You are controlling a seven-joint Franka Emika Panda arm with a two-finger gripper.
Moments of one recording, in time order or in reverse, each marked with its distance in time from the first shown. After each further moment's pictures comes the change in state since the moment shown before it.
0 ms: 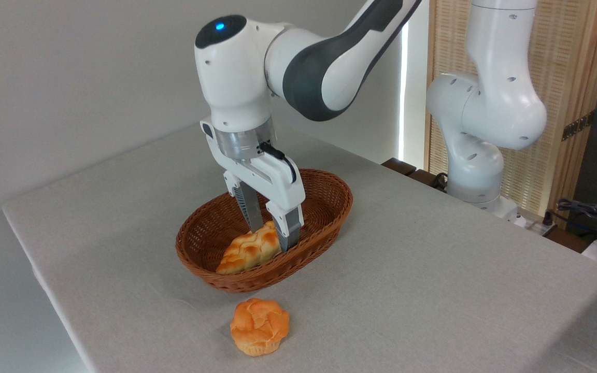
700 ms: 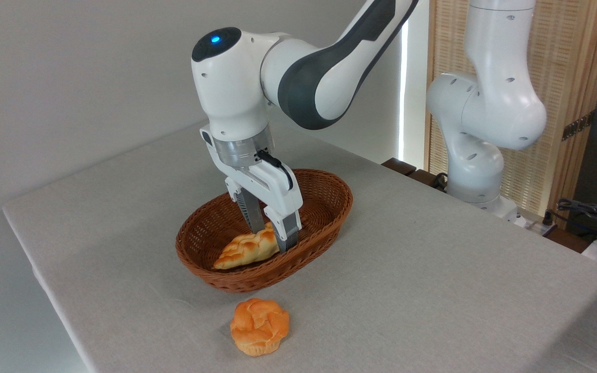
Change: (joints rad) arm -0.009 0.023 -0.006 -0.002 0.000 0.008 0.000
